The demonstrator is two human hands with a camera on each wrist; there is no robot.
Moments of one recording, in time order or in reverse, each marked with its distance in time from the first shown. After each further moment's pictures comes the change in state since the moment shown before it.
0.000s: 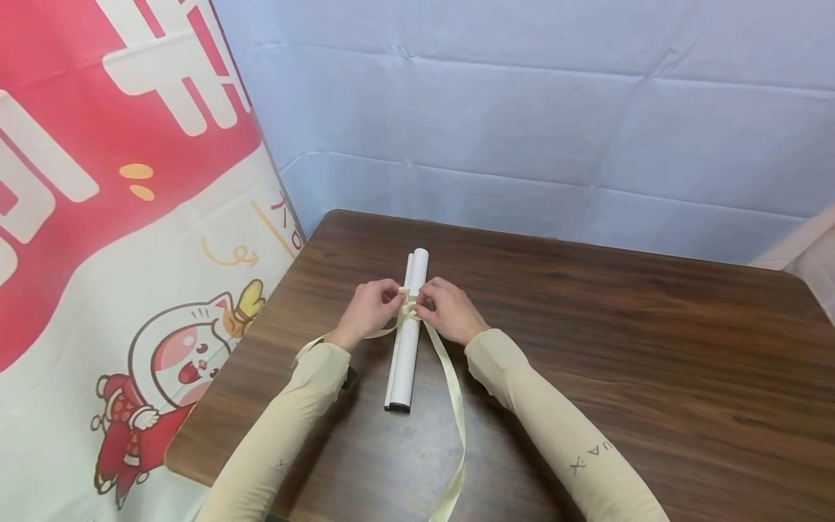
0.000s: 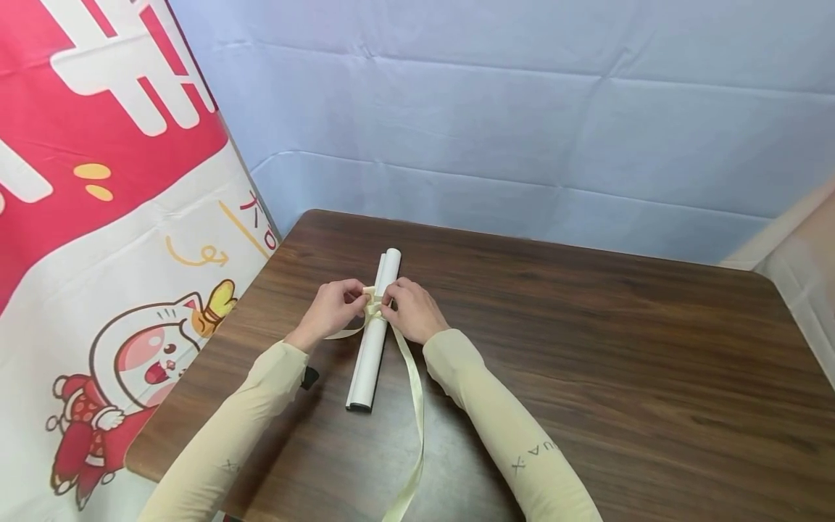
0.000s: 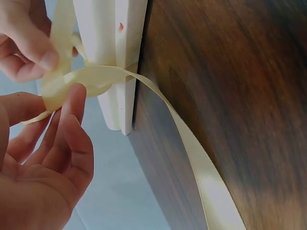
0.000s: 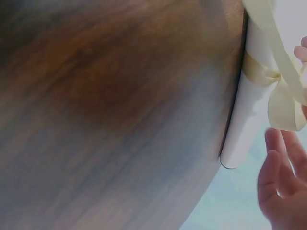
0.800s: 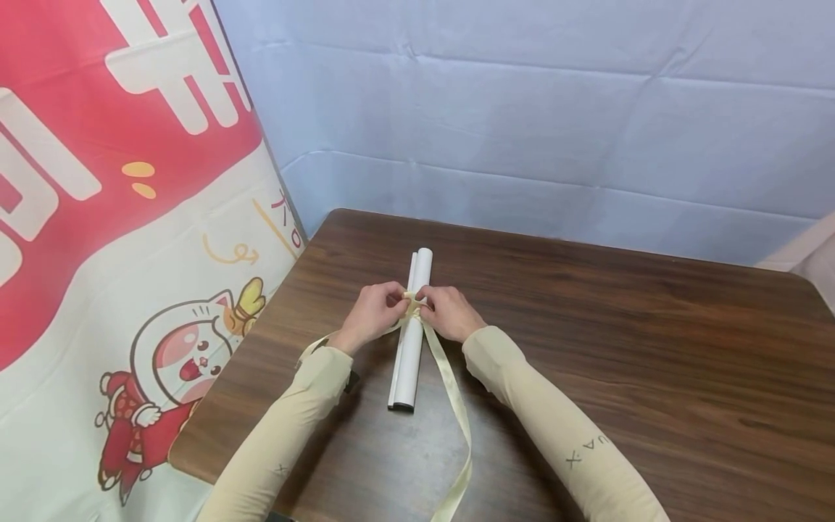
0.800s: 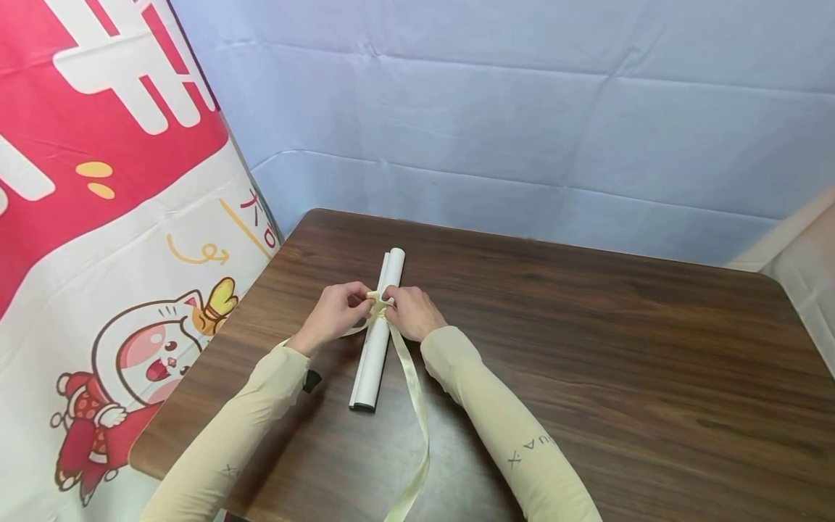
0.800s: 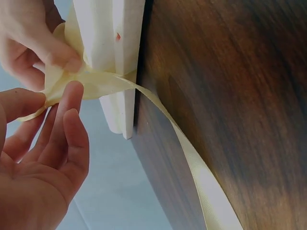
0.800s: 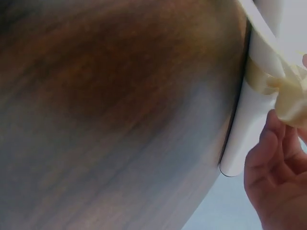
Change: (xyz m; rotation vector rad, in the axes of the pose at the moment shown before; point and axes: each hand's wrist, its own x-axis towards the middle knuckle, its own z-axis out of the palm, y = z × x) left_hand -0.009 0.009 0.004 -0.053 -0.008 0.059; right_hand 0.001 -0.001 -0.003 0.014 -0.135 0.109
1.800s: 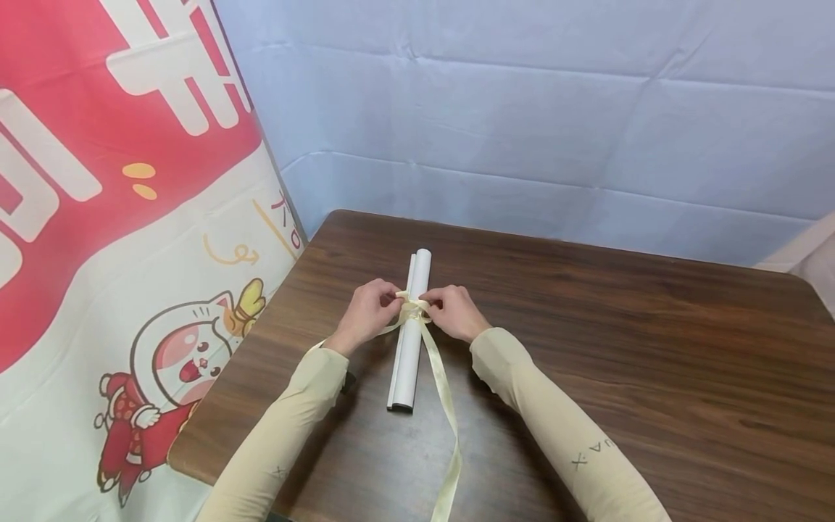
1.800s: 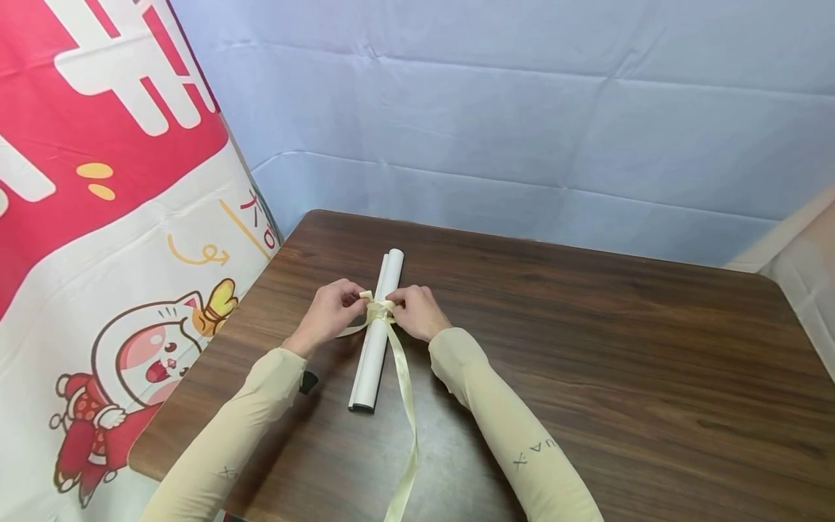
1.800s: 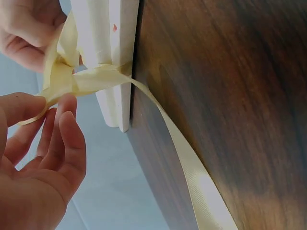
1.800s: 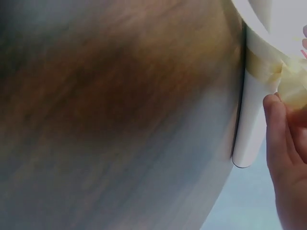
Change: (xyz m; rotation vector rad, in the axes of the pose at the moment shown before) left_hand -0.004 -0.006 -0.004 0.061 0.098 0.045; right_hand -0.002 0.008 -0.001 0.207 0.034 0.040
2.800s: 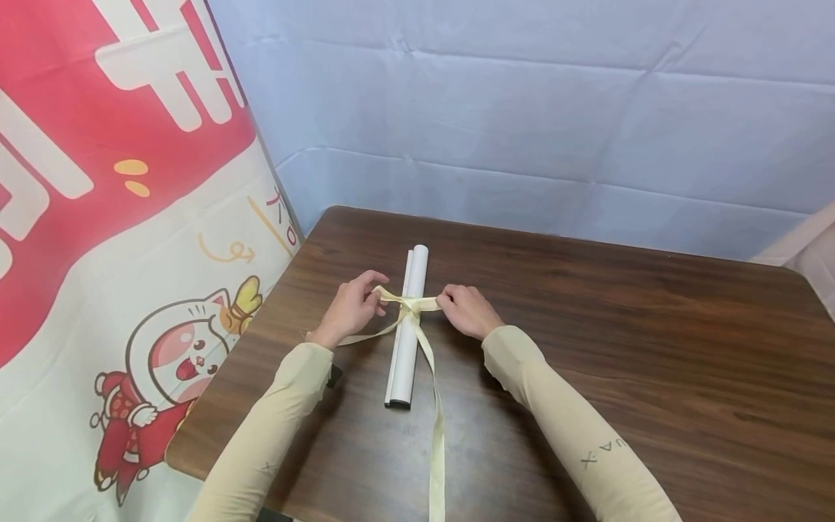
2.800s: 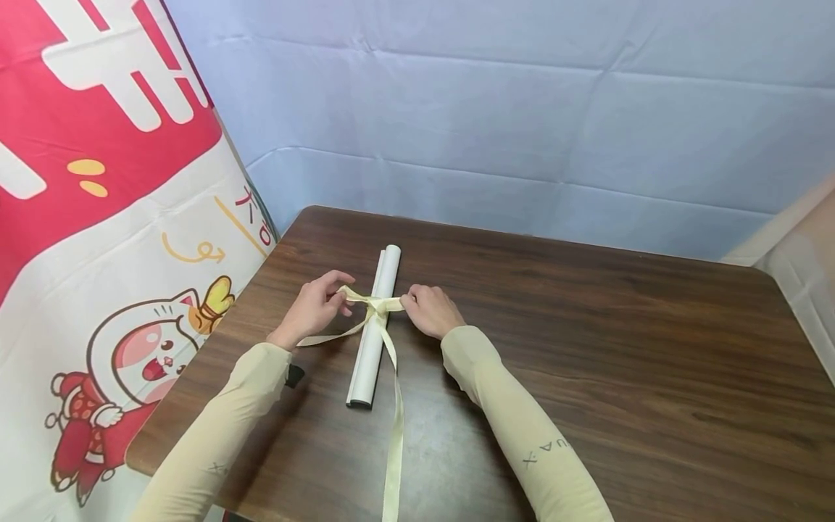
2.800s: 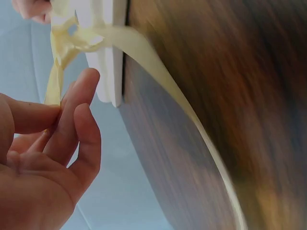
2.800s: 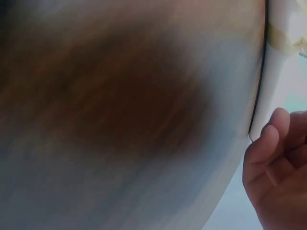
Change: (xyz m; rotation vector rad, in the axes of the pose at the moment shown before) left_hand -0.001 -0.016 -0.015 -0.104 -0.118 -0.111; right_hand -0.010 0.016 -0.013 -0.135 -0.026 0.157
